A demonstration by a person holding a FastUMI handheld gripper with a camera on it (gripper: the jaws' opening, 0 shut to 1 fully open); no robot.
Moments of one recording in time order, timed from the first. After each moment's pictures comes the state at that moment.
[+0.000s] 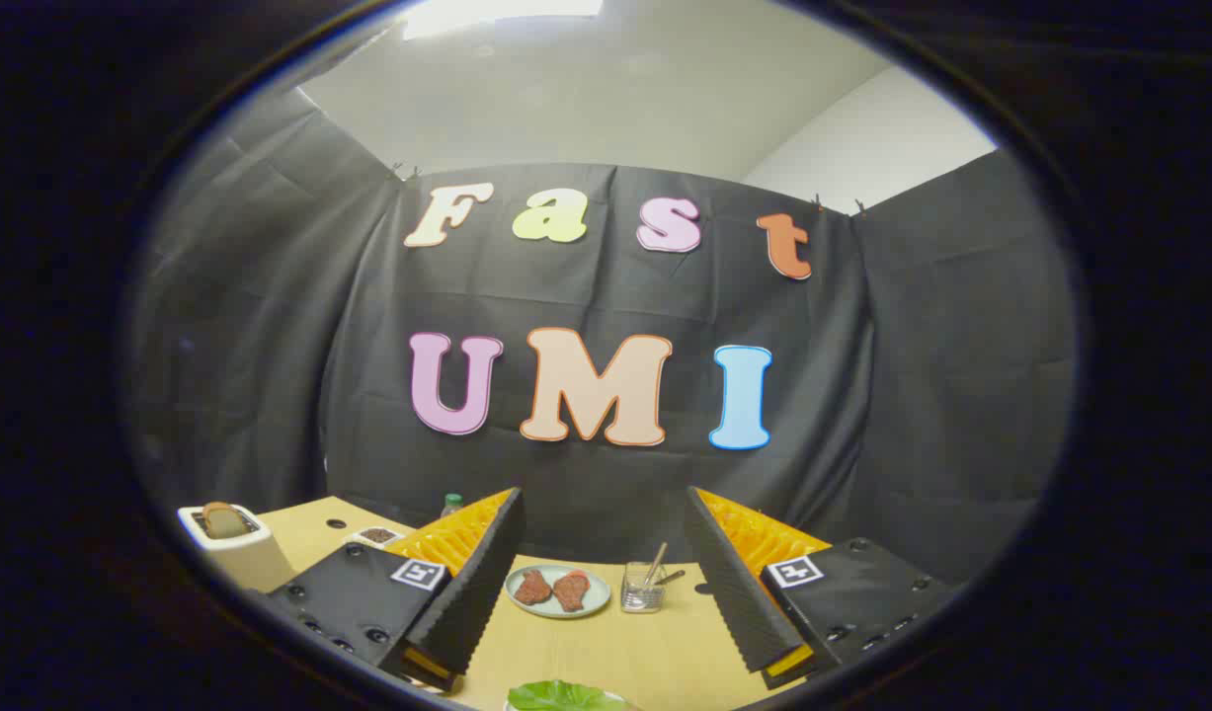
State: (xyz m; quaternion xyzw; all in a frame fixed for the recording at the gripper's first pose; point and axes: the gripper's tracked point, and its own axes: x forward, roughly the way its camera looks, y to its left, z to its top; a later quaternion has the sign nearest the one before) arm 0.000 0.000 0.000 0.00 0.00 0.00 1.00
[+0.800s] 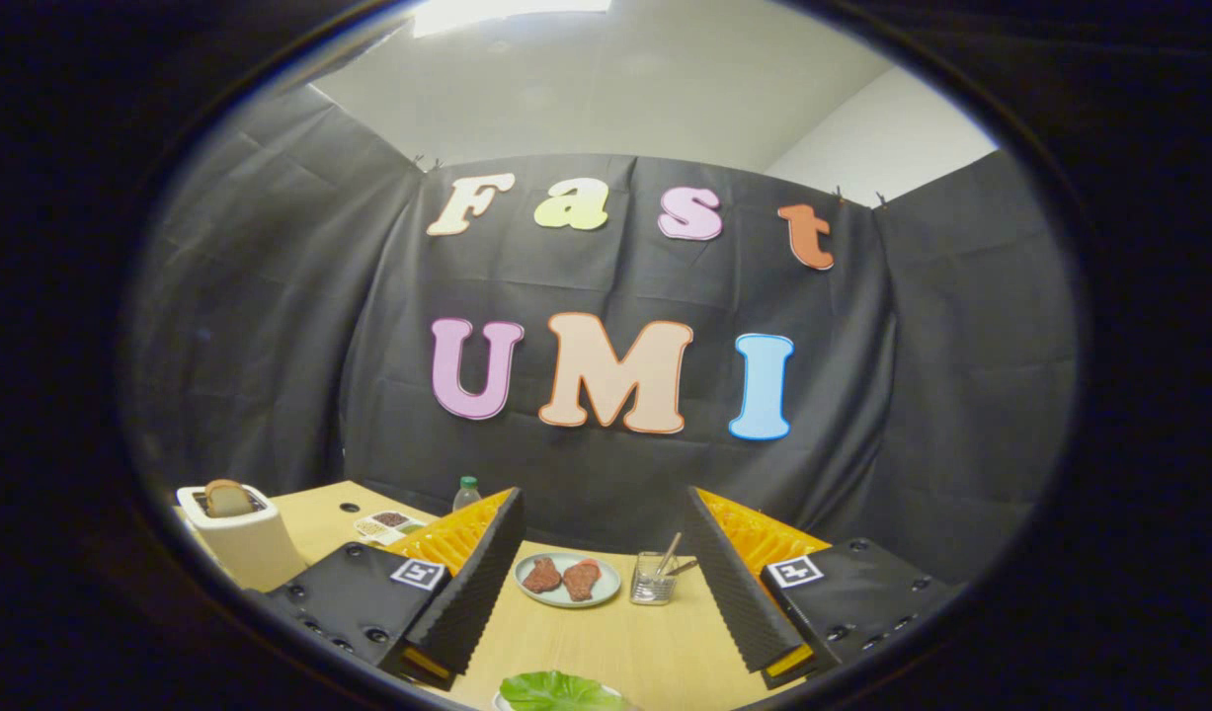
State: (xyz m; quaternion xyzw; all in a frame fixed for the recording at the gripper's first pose) arm -0.002 0.006 -0.025 -0.01 0.01 0.04 1.00
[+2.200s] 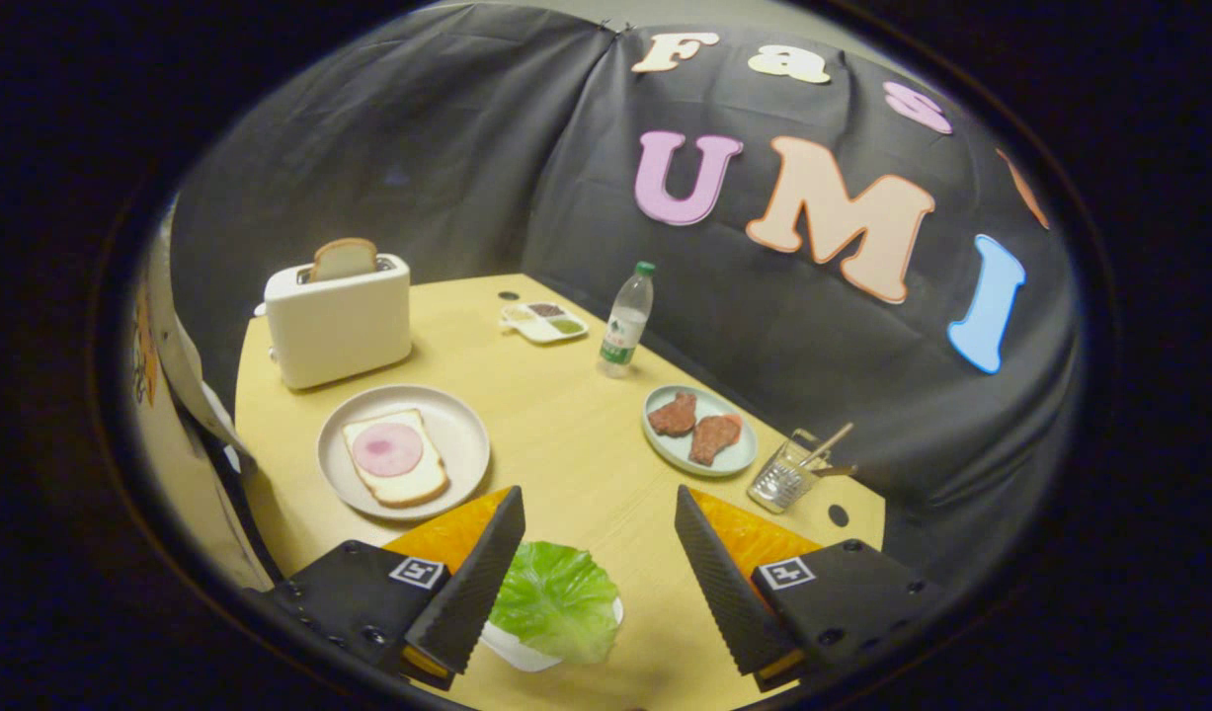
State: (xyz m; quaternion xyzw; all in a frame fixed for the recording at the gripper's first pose) arm -0.013 0.051 -0.238 -0.17 0.26 0.34 0.89
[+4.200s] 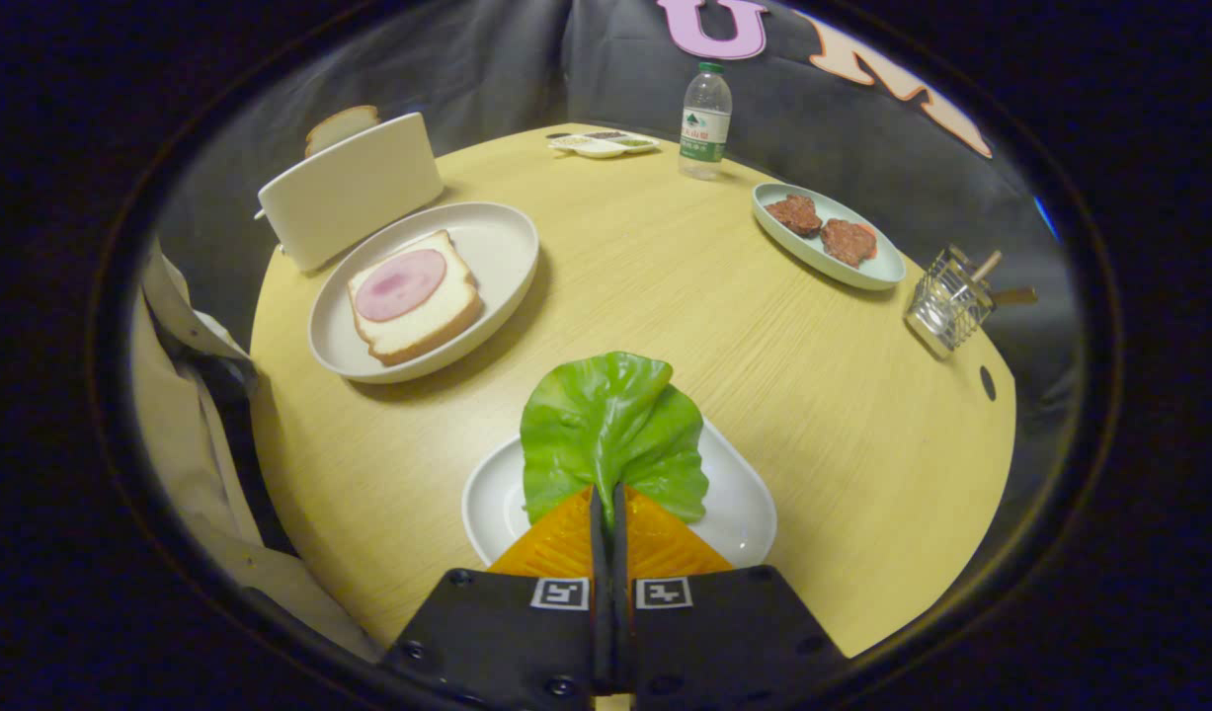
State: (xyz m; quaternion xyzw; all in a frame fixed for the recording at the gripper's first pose) arm -0.077 0.052 -0.393 -0.16 0.47 0.40 0.77
